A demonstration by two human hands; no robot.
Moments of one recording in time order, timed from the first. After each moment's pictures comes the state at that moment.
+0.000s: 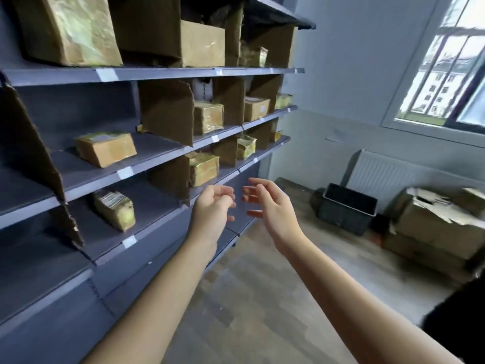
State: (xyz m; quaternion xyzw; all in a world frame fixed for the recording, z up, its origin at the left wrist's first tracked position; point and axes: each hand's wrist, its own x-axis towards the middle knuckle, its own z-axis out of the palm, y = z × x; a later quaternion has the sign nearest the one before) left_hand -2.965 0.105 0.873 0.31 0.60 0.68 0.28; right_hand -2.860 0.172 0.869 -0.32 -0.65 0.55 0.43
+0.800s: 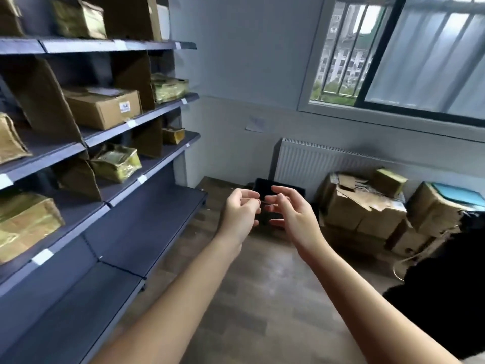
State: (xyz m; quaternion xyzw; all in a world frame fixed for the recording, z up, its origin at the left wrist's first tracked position) left_hand -2.715 0.634 0.845 0.40 0.55 0.57 0.45; right_hand -2.593 0.657 0.830 -0.48 -0.57 0.45 0.49
